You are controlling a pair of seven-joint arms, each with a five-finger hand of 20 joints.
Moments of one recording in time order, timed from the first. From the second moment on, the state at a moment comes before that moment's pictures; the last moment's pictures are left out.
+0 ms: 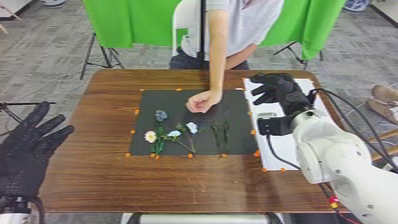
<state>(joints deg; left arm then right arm) 153.8 -53.4 -111.6 -139.4 36.5 21.9 24.2 -83.7 -42.8 64.1 -121.3 -73.8 27.7 29.7</state>
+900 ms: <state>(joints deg) 153.7 -53.4 -111.5 -139.4 36.5 21.9 24.1 -69.3 -34.5 50.1 -108.9 -100.0 29.0 51.8</state>
